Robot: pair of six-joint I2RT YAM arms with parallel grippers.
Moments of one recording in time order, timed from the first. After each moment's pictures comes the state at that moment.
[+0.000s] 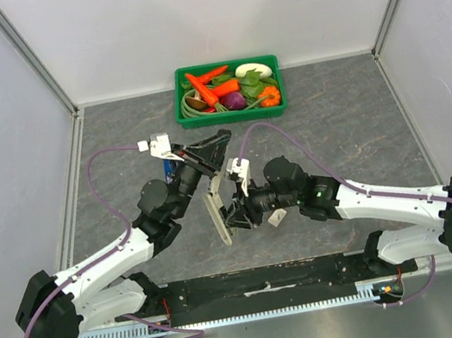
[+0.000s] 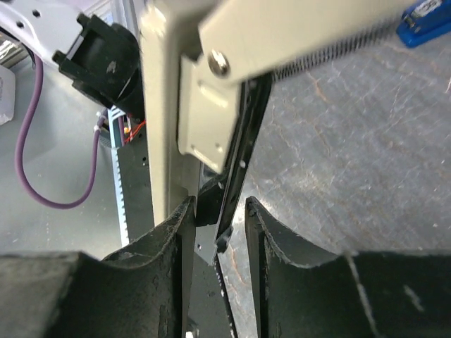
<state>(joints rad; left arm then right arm) -0.84 1.07 0.59 0.81 -0.20 -0.64 1.01 1.23 0.76 0.11 -0.38 0.24</state>
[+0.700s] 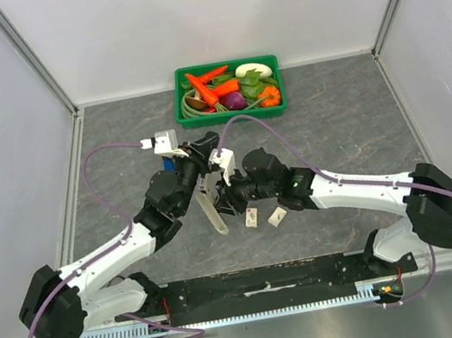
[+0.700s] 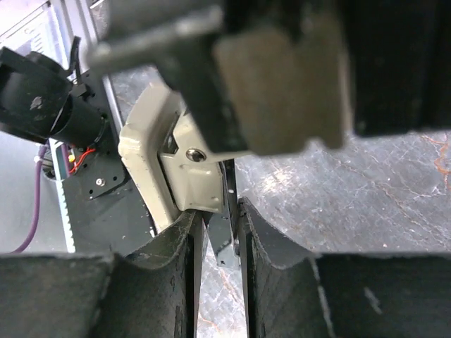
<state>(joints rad) -0.81 1.10 0.61 0.63 -0.35 -0.49 0.98 1.42 0.91 0.10 -0.29 0.19</state>
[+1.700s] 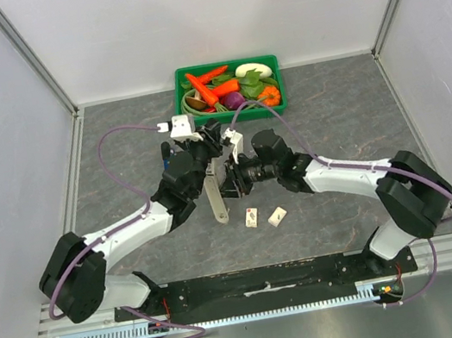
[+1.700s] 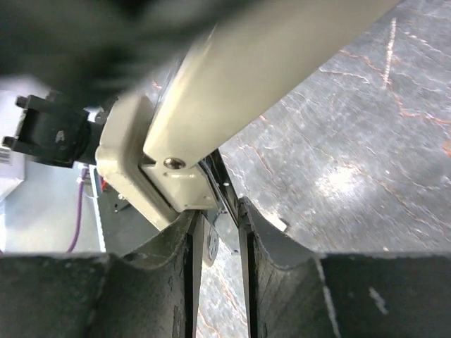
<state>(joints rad) -0.77 1.36 0.74 0.72 -0.47 -0.28 0.76 1.58 0.89 0.30 -0.58 0.38</state>
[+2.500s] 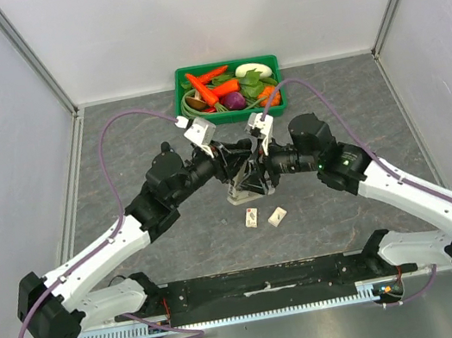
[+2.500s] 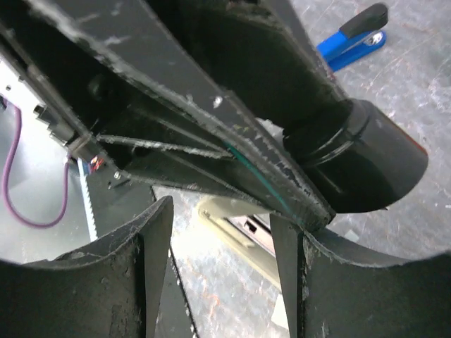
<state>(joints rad) -0.84 1.10 0.86 0.26 0.10 -0.26 0.74 1.14 0.97 -0.17 -0.50 0.13</state>
